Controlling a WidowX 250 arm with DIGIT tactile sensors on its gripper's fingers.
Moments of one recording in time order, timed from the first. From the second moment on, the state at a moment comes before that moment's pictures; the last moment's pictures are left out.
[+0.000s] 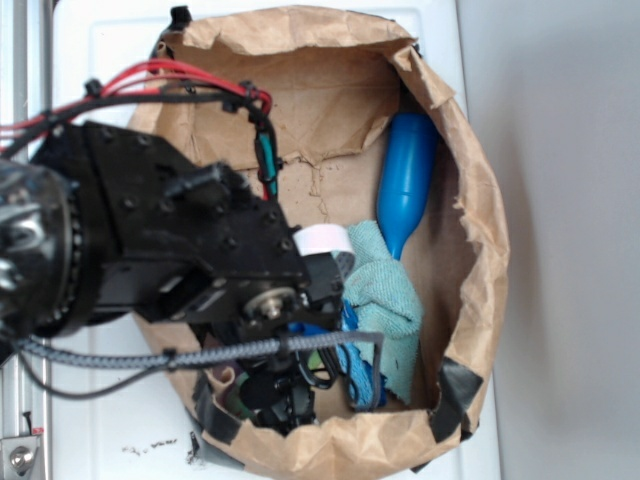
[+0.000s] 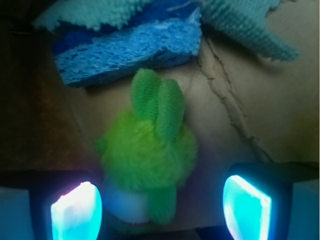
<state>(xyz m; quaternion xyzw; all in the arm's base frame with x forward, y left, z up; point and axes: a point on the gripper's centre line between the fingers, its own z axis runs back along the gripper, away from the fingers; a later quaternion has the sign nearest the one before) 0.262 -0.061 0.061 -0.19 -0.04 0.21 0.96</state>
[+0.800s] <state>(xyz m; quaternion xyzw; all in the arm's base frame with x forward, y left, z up) 0.244 -0.070 0.023 -0.14 -0.10 0.20 0.96</state>
